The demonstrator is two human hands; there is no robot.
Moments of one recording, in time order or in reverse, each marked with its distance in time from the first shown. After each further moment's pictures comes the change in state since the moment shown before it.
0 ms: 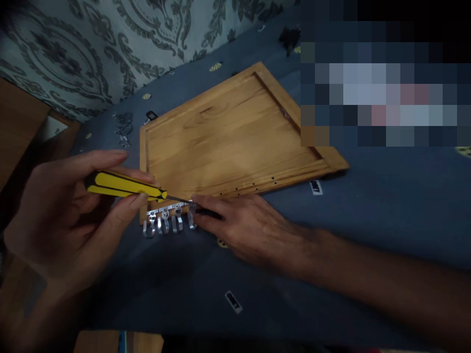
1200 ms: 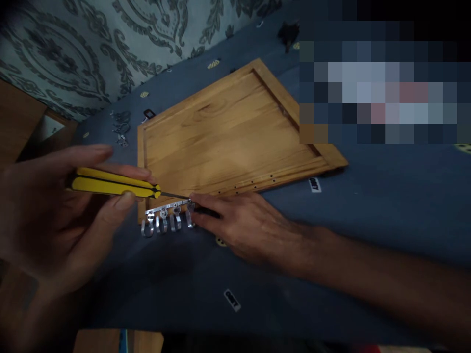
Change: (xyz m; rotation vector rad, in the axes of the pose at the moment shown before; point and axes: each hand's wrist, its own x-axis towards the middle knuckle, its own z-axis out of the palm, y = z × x) left_hand -0.002 0.001 -0.002 0.003 0.013 0.012; right_hand 0.000 0.001 0.004 -0.042 0.033 -0.026
